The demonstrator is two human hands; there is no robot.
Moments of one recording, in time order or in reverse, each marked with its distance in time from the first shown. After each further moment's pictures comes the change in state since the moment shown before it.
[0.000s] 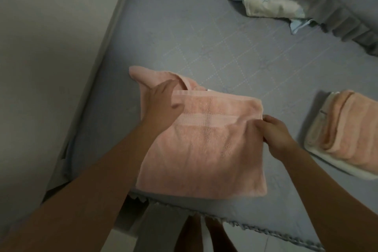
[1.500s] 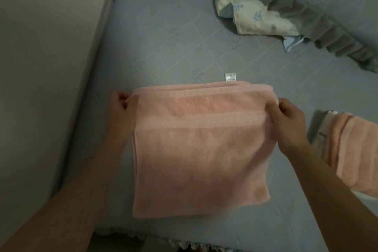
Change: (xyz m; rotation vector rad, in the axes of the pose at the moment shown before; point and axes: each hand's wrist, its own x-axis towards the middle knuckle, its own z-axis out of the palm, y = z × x) left_hand 0.076 -0.059 -0.037 -0.514 0.328 -0.332; right_hand 0.045 -0.081 -0.003 -0.100 0.297 -0.361
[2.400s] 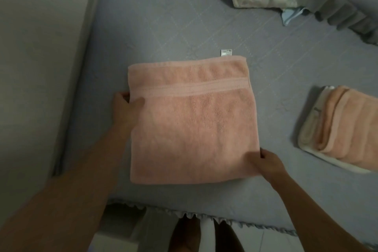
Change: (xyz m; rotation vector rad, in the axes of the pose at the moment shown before) left_hand -0.041 -0.030 0.013 0.126 -0.009 -0.232; right_hand -0.112 0.134 -0.027 -0.421 -0.389 0.525
